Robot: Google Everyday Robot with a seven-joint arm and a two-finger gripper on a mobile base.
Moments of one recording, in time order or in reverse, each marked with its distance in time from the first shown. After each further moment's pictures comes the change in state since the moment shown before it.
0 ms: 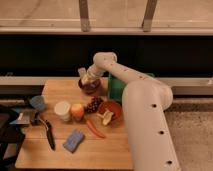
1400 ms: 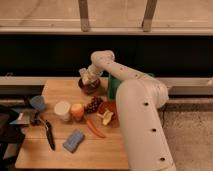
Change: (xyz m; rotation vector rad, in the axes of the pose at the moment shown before) arm -0.002 -0.006 0.007 0.052 0.038 -0.008
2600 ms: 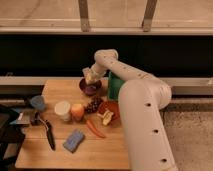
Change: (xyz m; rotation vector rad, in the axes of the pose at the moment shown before) arm -0.003 -0.013 -0.009 0.005 0.015 0.030
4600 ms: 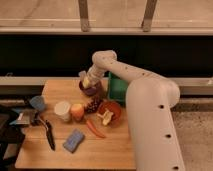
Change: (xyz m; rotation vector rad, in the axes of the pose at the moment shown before) arm 0.041 0.028 -0.023 -0.020 0.045 -0.051
